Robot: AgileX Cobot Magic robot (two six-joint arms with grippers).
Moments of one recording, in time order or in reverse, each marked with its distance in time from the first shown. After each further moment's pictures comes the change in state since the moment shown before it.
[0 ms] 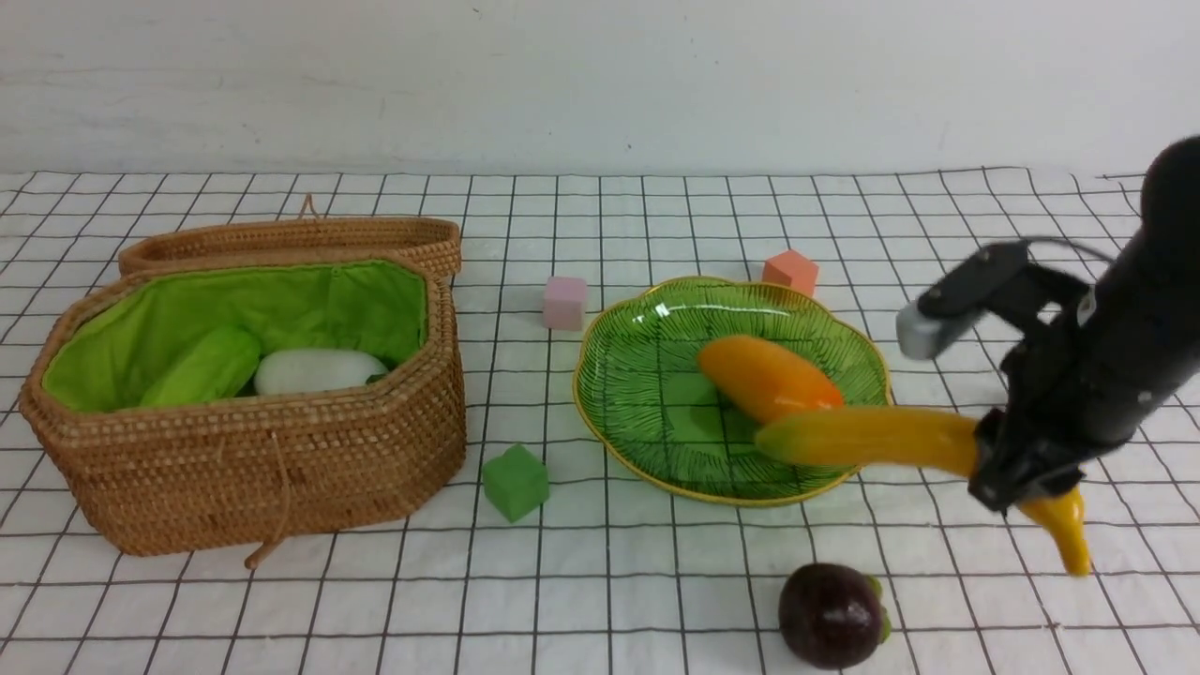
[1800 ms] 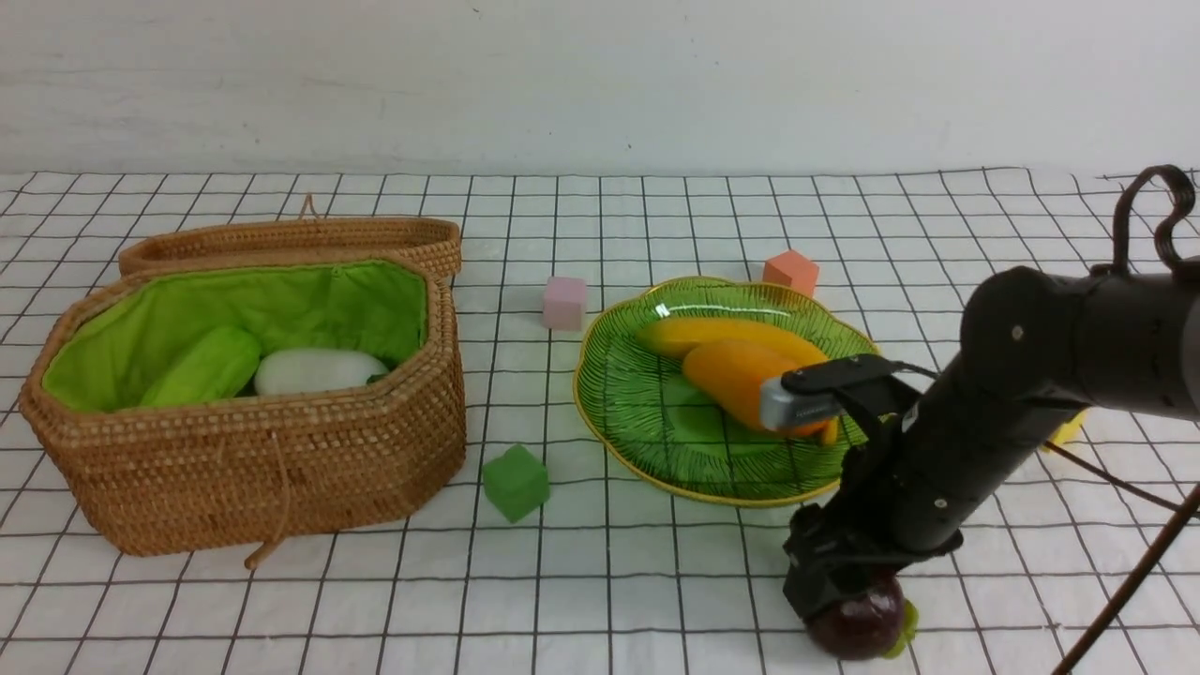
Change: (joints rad) right arm 0.131 0.212 0.138 0.293 -0.192 0.152; left arm 0.000 0.000 0.000 0.000 0.001 0.000
